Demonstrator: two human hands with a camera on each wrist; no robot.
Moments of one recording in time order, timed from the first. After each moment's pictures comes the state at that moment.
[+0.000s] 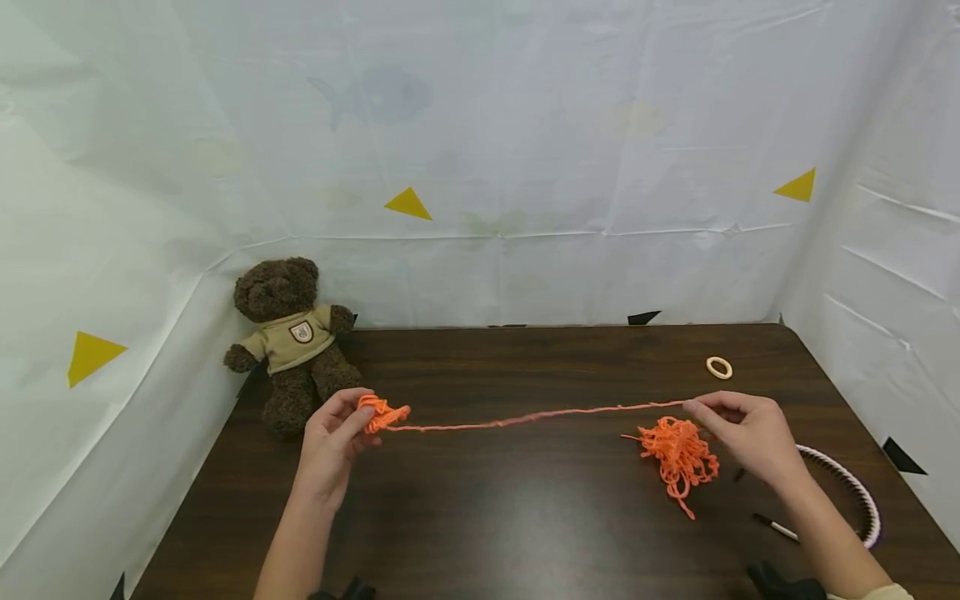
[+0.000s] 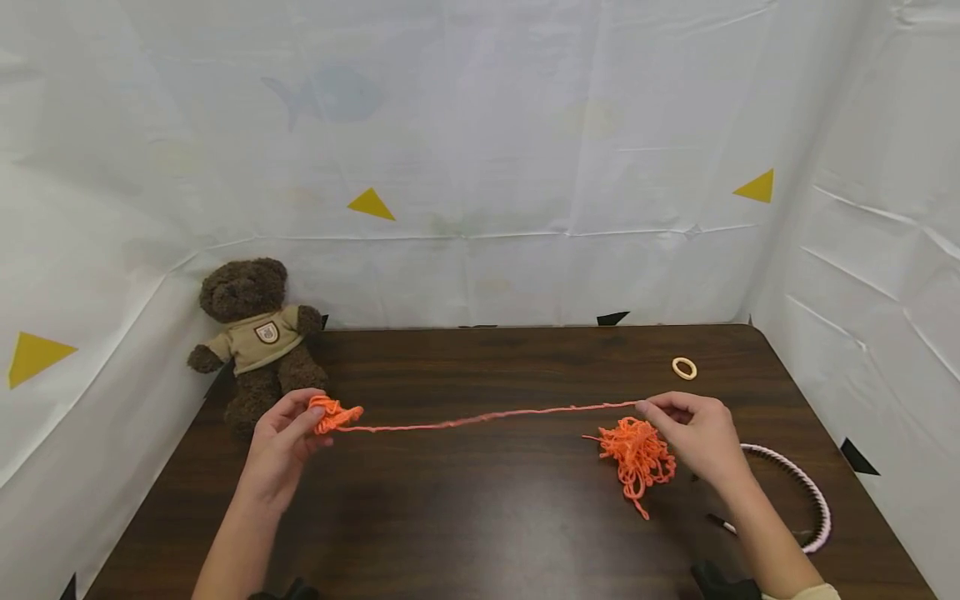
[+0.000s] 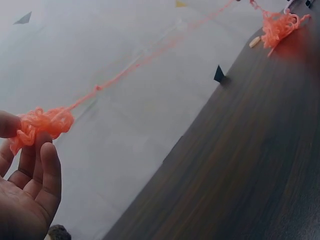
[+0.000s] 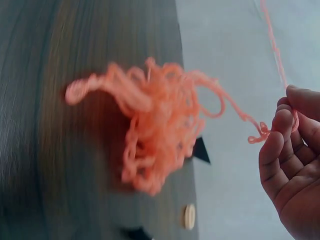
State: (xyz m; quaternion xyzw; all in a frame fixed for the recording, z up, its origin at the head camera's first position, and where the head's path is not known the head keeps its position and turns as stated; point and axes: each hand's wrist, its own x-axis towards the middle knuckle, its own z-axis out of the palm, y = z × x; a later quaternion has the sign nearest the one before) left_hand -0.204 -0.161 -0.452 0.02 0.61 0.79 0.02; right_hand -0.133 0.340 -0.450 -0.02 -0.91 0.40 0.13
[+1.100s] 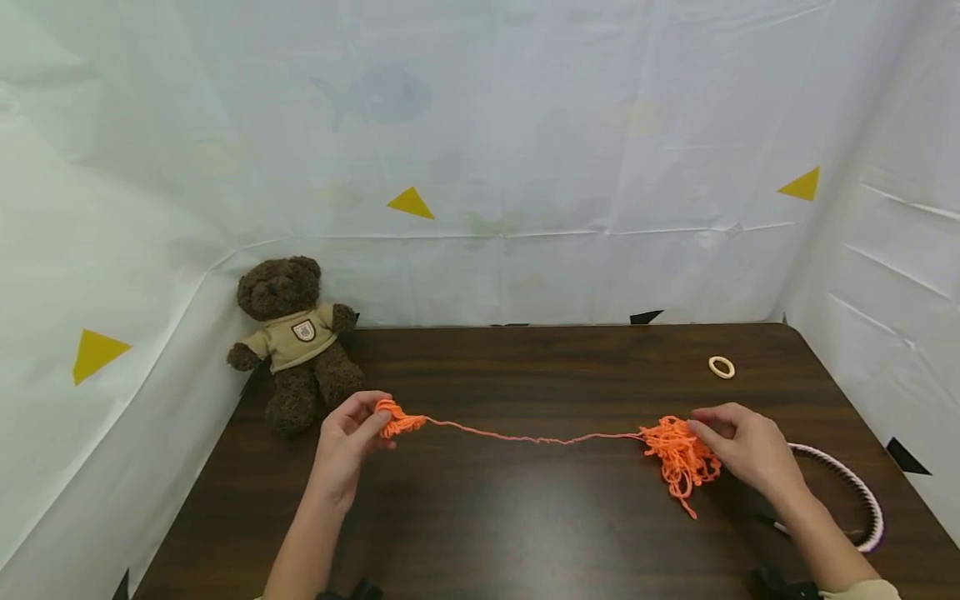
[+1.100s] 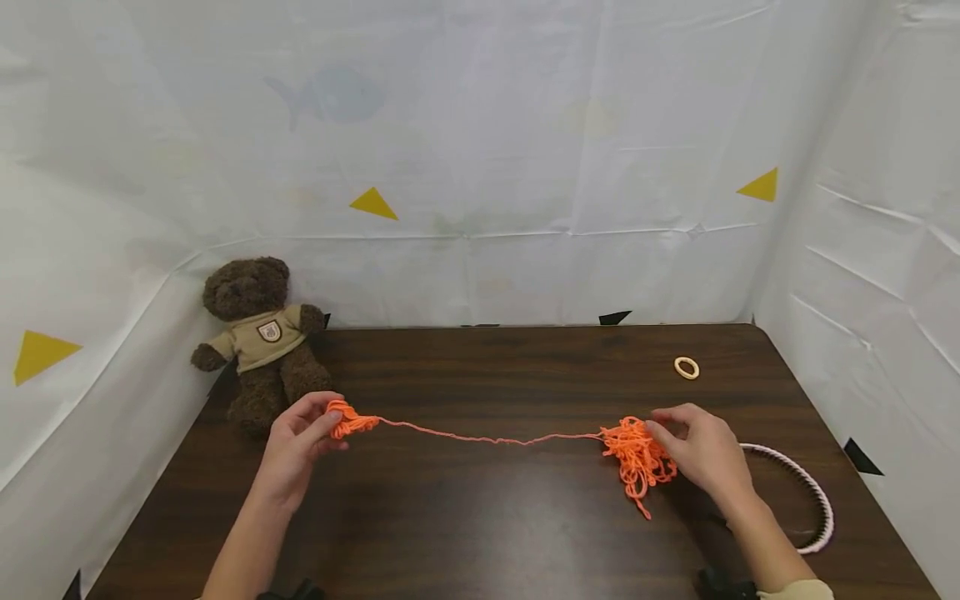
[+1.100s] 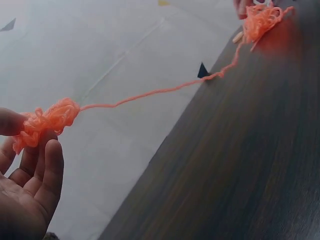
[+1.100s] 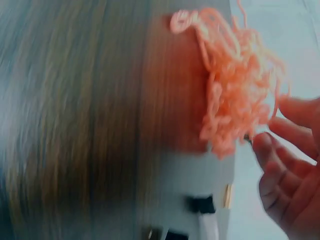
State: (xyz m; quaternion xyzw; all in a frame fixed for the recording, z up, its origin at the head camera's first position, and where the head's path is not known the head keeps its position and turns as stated) left_hand -0.203 -0.152 -0.460 0.05 0.65 0.76 0.03; right_hand -0.142 0.357 -0.489 -0.04 -0.96 0.26 0.11
